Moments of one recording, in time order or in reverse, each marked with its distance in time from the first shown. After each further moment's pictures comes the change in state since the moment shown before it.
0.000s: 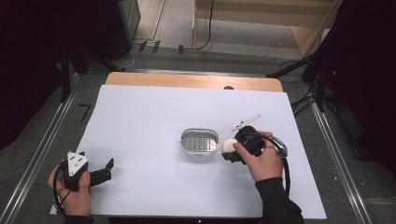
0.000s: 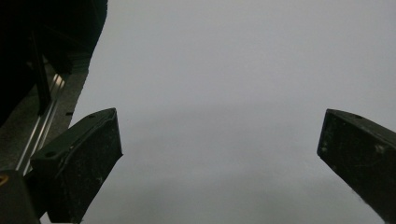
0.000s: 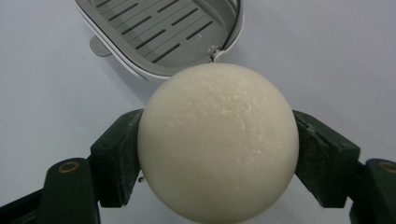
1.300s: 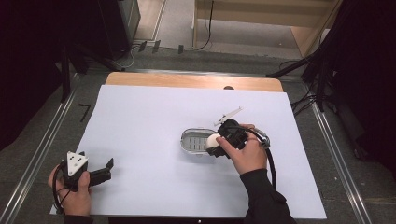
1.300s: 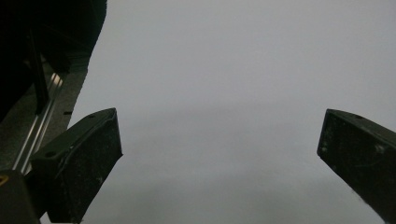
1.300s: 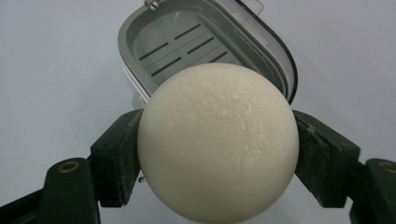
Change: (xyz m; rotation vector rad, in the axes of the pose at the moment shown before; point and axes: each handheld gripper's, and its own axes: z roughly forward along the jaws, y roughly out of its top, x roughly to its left) left arm 0.001 0.000 0.000 -0.001 -0.008 -0.007; right arm 0.023 0.041 0.016 0.005 0.049 -0.064
